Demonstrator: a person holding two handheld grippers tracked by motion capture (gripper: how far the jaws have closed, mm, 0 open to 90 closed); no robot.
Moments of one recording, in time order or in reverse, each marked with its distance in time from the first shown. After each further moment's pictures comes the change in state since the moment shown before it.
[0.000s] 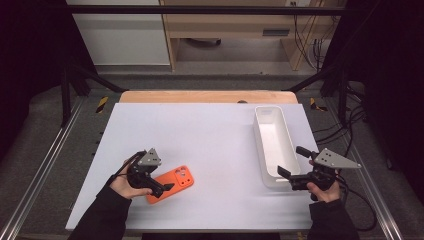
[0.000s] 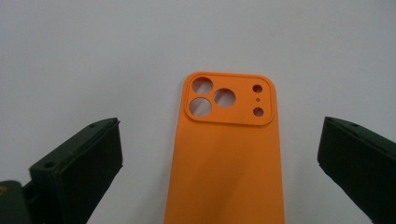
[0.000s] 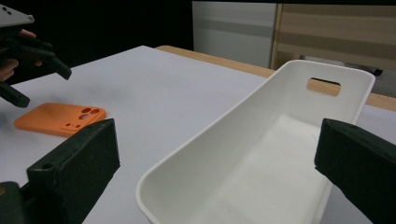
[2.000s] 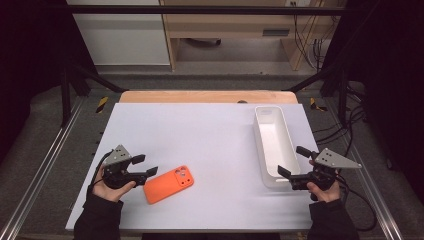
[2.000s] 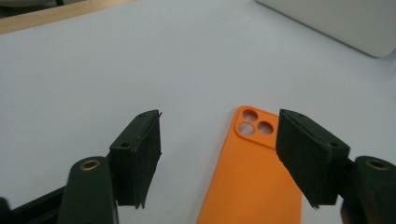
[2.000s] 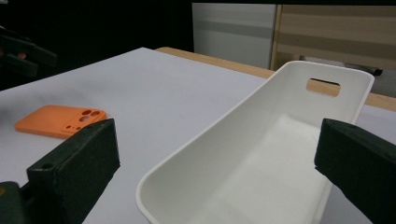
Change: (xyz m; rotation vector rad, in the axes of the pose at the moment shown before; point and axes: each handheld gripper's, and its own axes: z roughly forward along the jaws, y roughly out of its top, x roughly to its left) left arm 0.011 -0.029 -0.049 -0.284 0.140 -0.235; right arm -0.001 0.000 0.000 -0.005 -0.002 0.006
